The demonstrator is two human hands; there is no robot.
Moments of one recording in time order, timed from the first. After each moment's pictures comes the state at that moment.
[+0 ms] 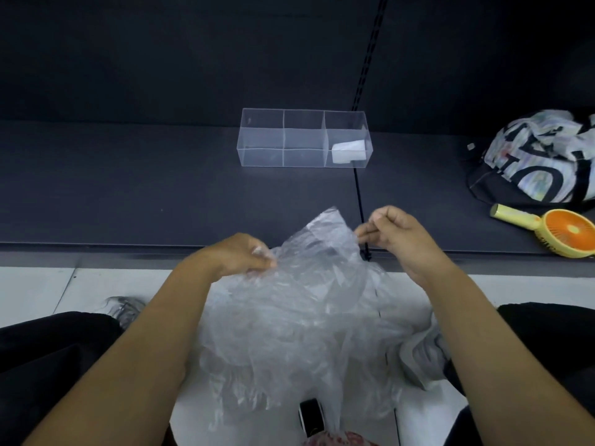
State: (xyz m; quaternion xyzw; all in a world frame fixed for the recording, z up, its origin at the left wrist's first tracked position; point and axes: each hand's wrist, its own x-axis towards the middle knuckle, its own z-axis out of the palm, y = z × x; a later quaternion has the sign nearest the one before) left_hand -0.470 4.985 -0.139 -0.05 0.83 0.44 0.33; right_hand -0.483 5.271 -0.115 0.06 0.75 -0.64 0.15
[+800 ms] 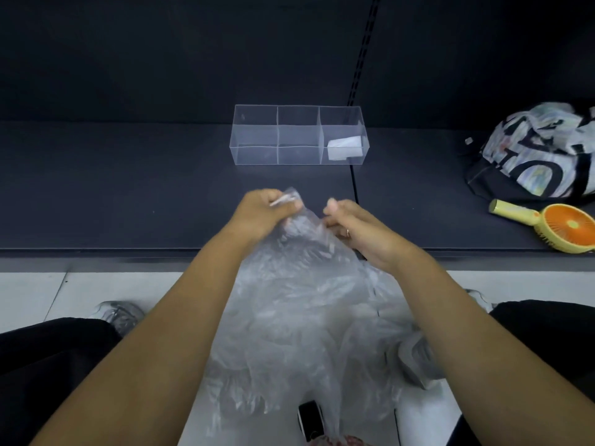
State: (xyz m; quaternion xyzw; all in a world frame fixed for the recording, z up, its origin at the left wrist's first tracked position) left_hand -0.508 5.037 -0.114 -0.10 0.79 0.59 0.11; right_hand -0.505 5.236 -0.122 -0.02 0.73 -0.61 0.29
